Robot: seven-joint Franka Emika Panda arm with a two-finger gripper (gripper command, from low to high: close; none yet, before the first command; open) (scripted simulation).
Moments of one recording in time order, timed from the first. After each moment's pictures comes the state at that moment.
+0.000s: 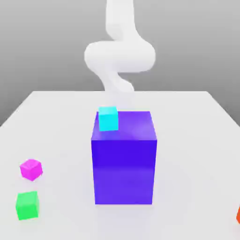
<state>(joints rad) -0.07 -0.72 -0.01 -2.34 0.00 2.35 0.91</state>
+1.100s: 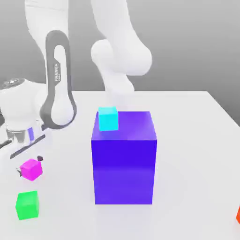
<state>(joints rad) -0.76 0.31 -0.07 -2.72 0.17 3.03 1.87</state>
